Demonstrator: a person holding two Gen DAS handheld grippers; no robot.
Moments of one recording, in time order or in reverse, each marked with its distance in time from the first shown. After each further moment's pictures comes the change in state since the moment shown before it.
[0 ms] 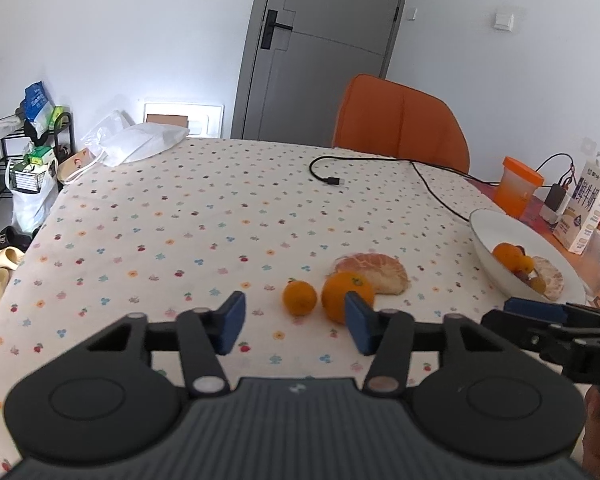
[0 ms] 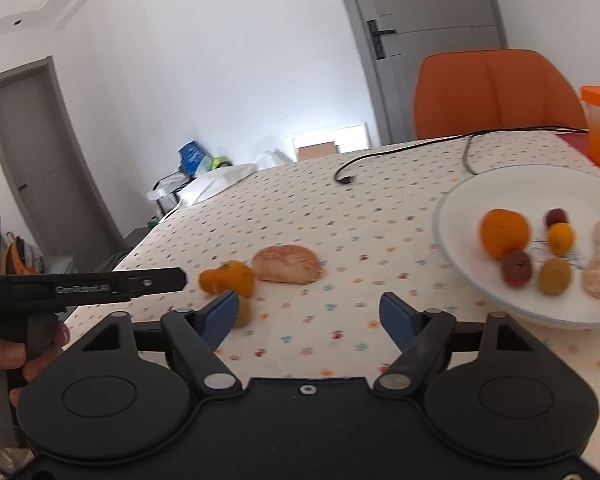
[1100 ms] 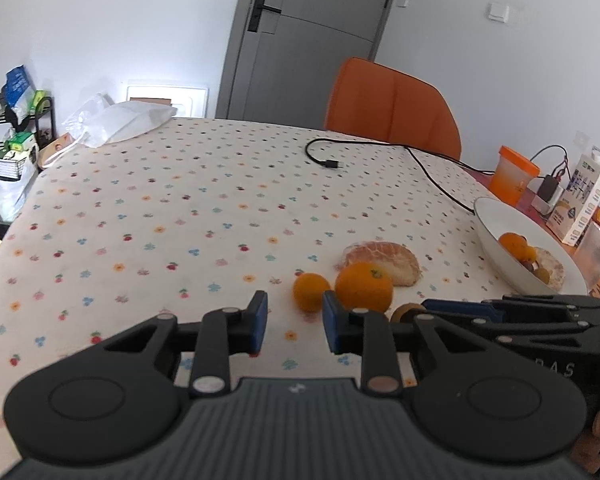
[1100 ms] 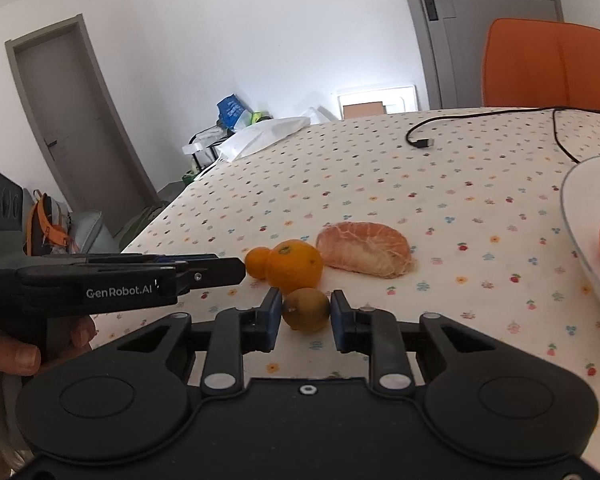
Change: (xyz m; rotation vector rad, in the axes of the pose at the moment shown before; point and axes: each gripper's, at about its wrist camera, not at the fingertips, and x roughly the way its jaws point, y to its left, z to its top) left arm 0.026 0.017 0.000 -0.002 0.048 -0.071; right arm 0.061 0.032 0.007 -0.052 0.133 0.099
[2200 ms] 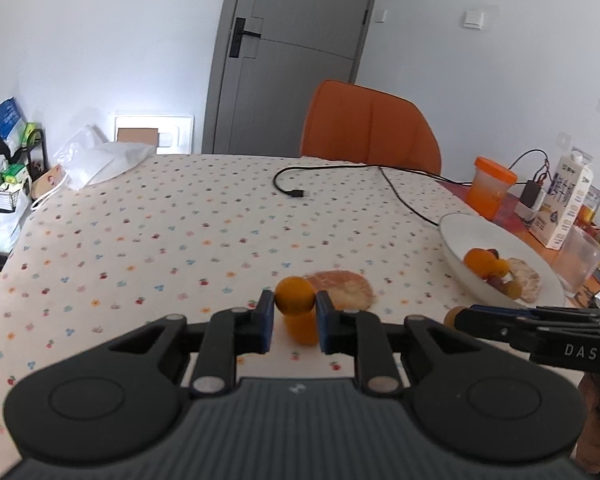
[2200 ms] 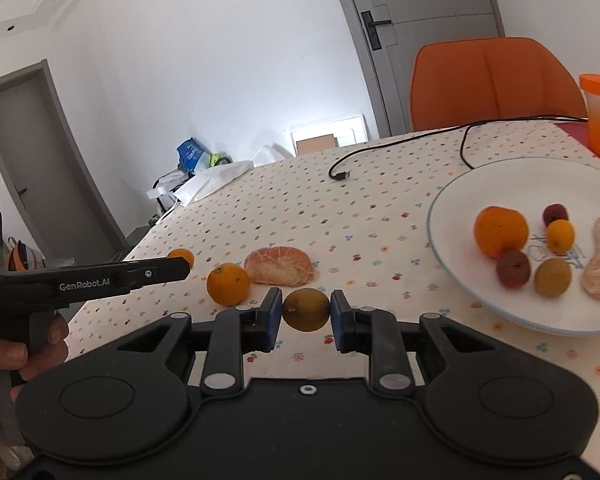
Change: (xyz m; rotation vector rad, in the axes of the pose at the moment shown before) left arm -0.021 -0.040 0.010 0.052 -0.068 -0.010; right arm -0.066 -0.040 -0.012 0.088 -0.118 -0.101
